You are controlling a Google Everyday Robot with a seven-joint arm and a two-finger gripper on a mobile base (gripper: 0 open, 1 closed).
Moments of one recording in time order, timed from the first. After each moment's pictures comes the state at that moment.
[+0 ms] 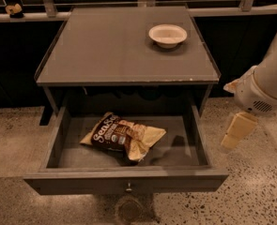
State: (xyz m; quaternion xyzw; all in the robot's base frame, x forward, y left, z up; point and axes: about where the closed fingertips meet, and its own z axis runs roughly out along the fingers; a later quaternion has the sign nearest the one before) arm 0.457 -0.234 0.845 -0.56 0.81 0.02 0.17
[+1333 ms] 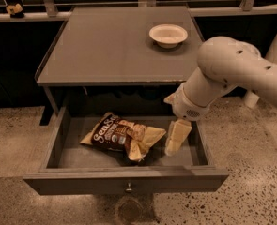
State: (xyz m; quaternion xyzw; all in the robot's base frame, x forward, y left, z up) arm 0.507 -0.110 0.755 -0.65 0.73 0.11 0.17
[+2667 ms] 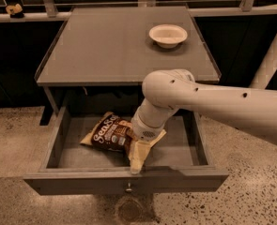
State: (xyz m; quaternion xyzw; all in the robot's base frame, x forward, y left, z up) arm 0.498 -0.004 0.671 -0.68 0.71 0.13 0.13
